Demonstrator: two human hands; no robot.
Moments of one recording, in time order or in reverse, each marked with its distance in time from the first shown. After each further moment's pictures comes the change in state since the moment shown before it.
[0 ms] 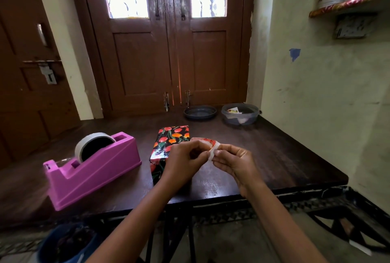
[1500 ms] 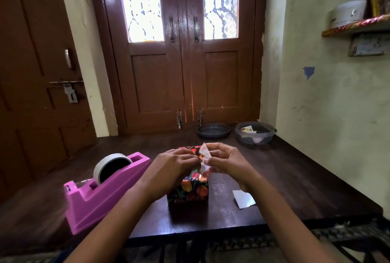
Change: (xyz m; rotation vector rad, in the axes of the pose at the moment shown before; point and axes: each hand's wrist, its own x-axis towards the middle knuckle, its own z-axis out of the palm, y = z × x) left_hand 0.023 -0.024 -0.080 0.683 -0.201 0.591; right_hand 0.044 -0.026 0.045 -0.345 -0.368 -0.057
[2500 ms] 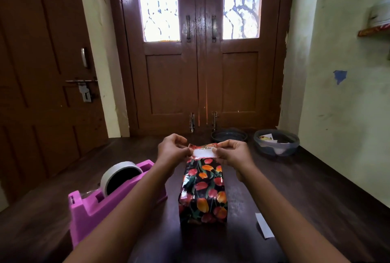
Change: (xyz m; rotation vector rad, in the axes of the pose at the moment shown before) left_hand 0.034 -0.069 0.026 -0.787 0.252 -1.245; right_hand 0.093 0.011 0.013 -0.007 0.341 0.064
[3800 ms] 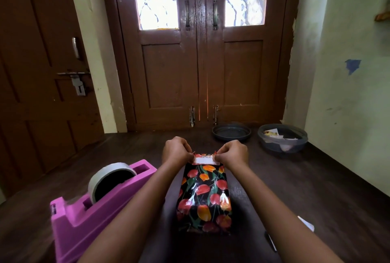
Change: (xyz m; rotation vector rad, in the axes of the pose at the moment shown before) left_hand 0.049 -0.029 0.031 0.481 -0.031 0.007; right_hand 0.045 0.032 0.011 -0.660 0.137 0.003
